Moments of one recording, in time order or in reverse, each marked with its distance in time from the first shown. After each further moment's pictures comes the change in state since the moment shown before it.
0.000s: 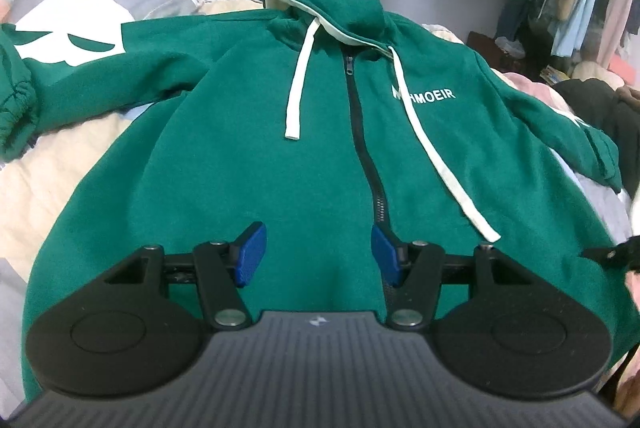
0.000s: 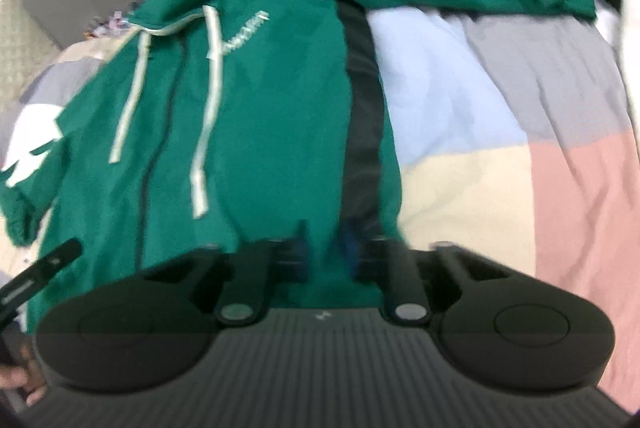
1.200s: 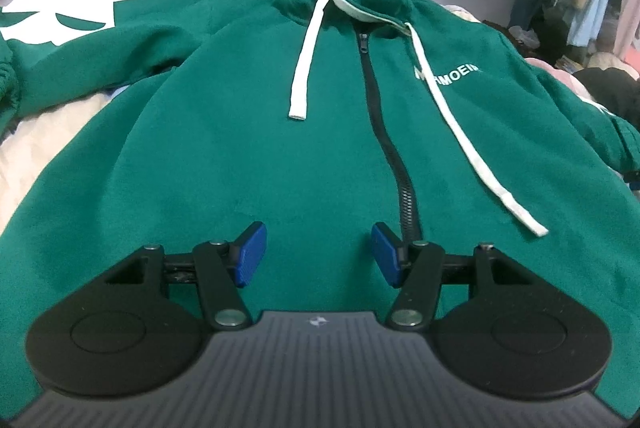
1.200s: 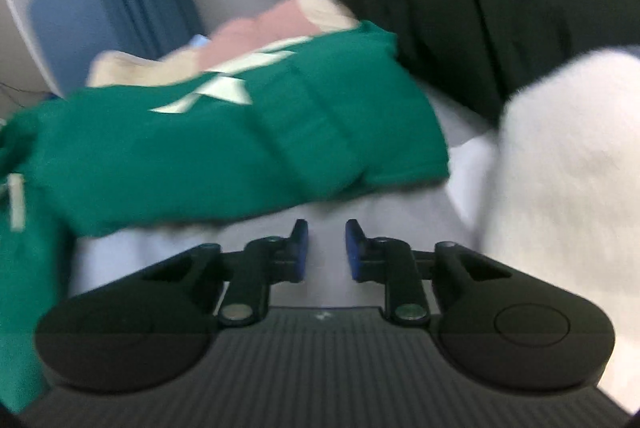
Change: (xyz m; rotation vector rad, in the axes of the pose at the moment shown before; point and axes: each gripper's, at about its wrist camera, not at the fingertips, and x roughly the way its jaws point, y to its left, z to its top) left arm 0.057 -0.003 -0.004 -0.006 0.031 0.044; right arm 0.053 -0.171 0.130 0.131 -0.233 -0.313
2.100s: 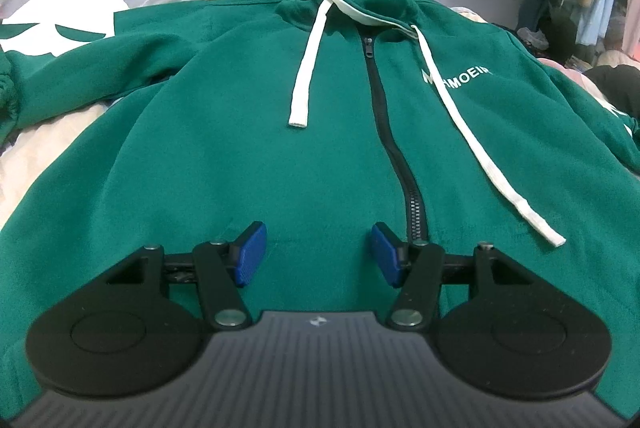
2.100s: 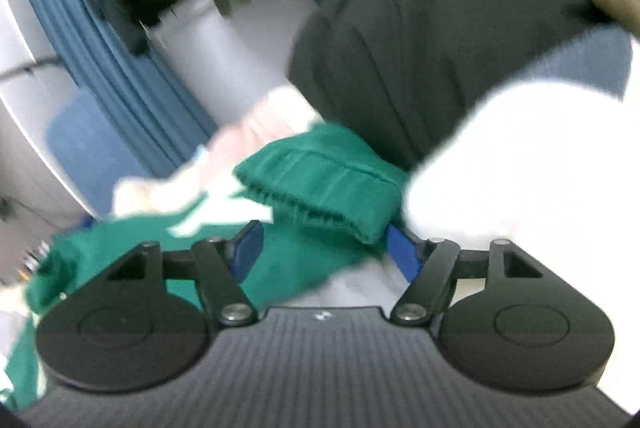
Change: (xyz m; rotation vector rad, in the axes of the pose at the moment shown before) left arm 0.012 -0.011 0.000 0.025 -0.034 0.044; right arm -0.027 -0.069 0.008 0.265 -0.188 0.135
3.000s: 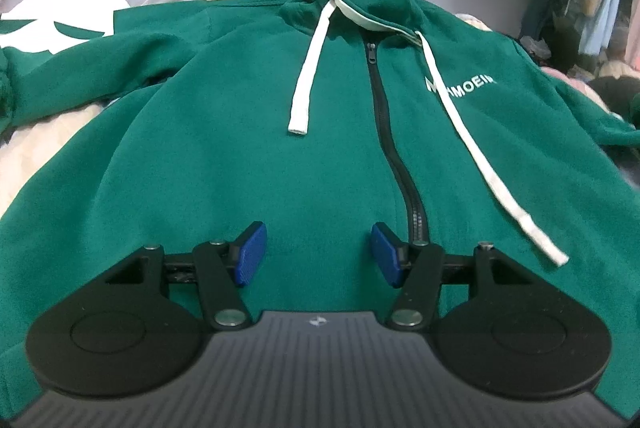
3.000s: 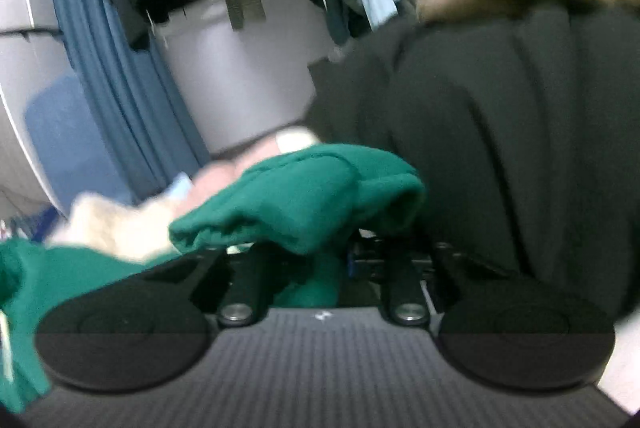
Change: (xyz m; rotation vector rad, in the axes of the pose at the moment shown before) left arm 0.006 0.003 0.006 -0.036 -0.010 -0.009; right arm 0.086 0.052 0.061 -0.166 -0.150 -0.035
